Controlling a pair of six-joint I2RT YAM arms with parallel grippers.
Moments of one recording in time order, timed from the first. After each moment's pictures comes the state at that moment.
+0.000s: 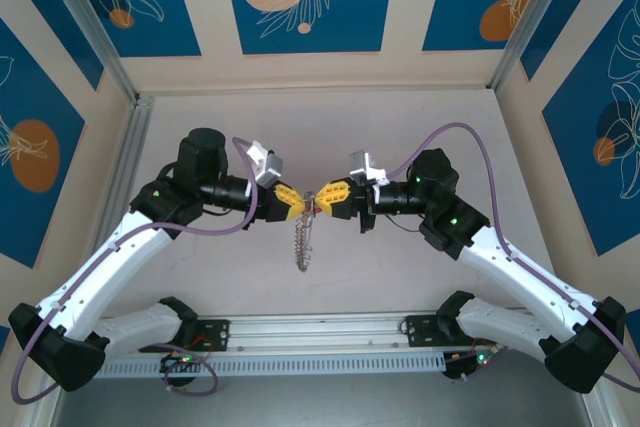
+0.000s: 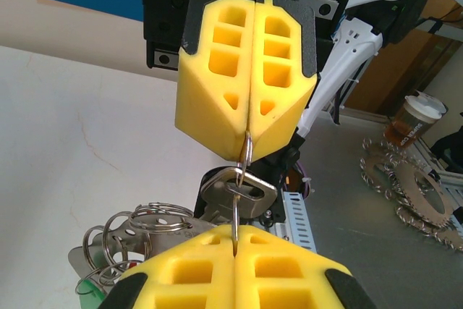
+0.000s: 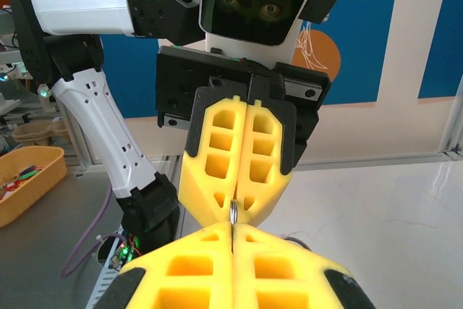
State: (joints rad) left arm -0.59 1.07 1.13 -0.52 1.02 0.17; right arm 0.70 0.97 0.87 0.07 -0.84 0.02
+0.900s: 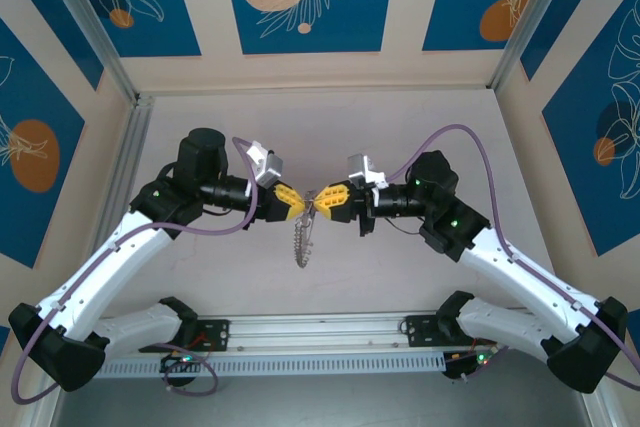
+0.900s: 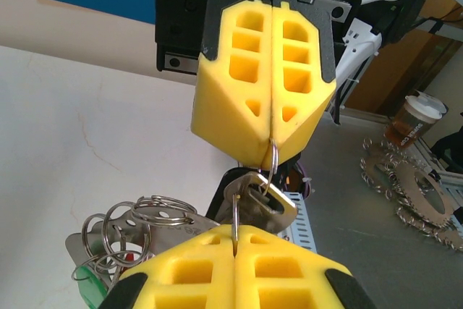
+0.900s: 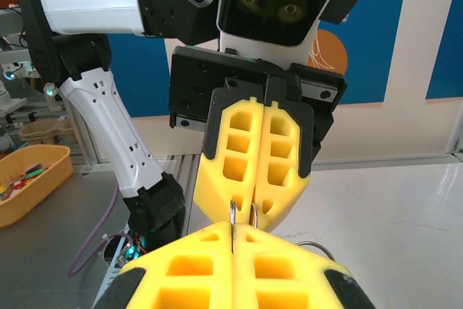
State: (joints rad) left arm -0.59 1.07 1.13 -0.52 1.02 0.17; right arm 0.72 0.96 0.87 0.06 -0.82 0.02
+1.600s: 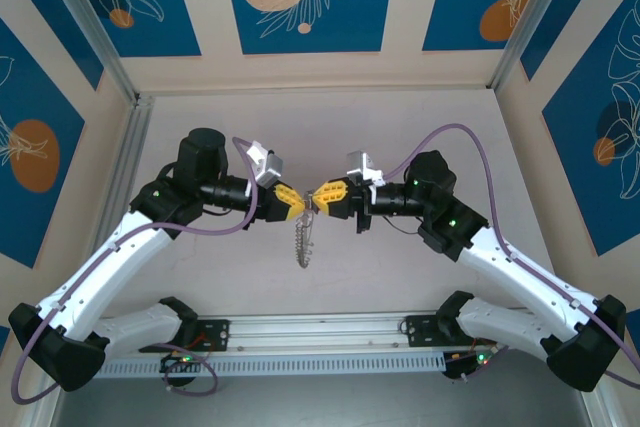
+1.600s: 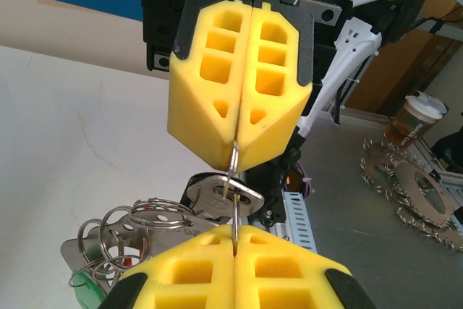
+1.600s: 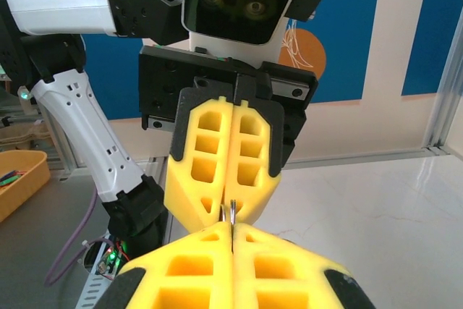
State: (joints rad) left arm -0.59 1.07 1.13 -0.52 1.02 0.17; right arm 0.73 0.97 0.87 0.06 -0.76 0.02
